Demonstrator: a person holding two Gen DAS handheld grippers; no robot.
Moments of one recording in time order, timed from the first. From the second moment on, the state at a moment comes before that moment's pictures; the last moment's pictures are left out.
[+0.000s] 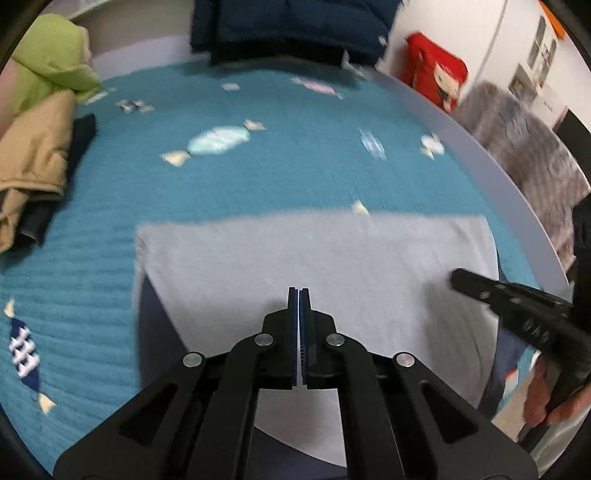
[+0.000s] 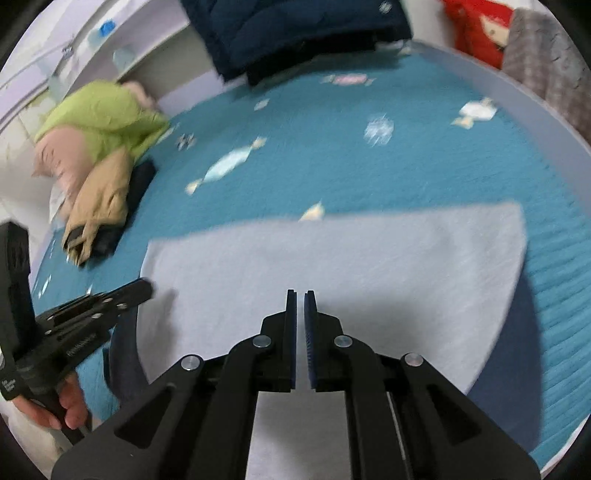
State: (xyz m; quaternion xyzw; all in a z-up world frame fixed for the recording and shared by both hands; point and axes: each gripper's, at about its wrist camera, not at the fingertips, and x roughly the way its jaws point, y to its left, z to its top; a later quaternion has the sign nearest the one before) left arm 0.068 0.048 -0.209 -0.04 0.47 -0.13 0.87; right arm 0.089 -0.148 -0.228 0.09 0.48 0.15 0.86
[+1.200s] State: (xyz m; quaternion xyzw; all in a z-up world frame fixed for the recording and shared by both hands) left arm 0.011 0.062 -0.199 -0.02 0.50 -0.19 0.85; right arm 0.047 -0.157 -0.219 0.15 0.50 0.17 0.83
